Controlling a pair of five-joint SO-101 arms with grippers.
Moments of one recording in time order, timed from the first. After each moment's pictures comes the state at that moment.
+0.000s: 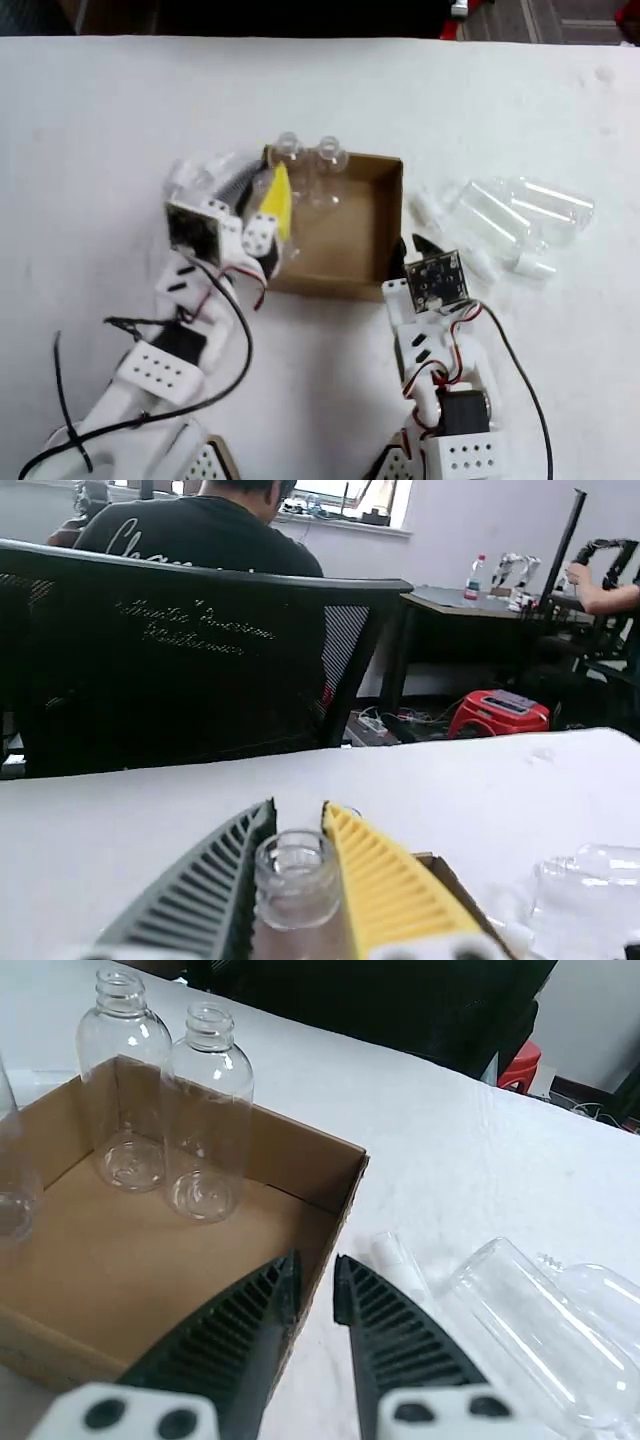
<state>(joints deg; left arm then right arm) 17.7 -50.9 80.9 -18.4 6.9 -8.3 -102.8 96.4 34.4 16.0</state>
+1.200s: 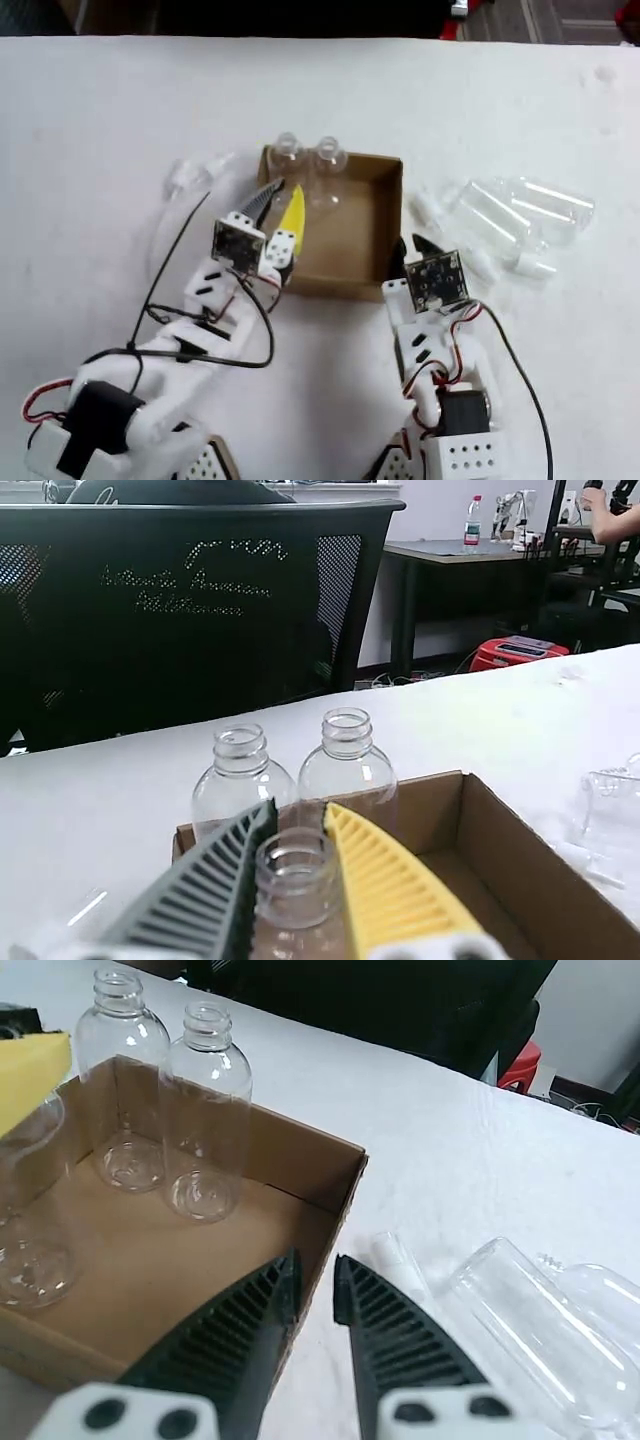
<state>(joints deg) 18.0 -12.4 80.8 -54.8 1.9 -8.3 -102.8 96.4 34.4 16.0</state>
